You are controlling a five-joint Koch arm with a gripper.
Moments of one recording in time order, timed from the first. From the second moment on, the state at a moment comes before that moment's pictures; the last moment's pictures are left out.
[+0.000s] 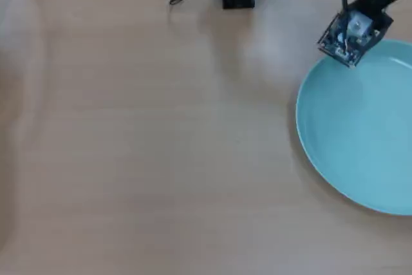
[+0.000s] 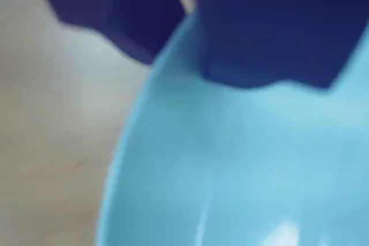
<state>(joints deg) 38.6 76.7 88.2 74.5 16.8</state>
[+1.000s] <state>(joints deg) 38.5 81.4 89.8 82.1 23.7</state>
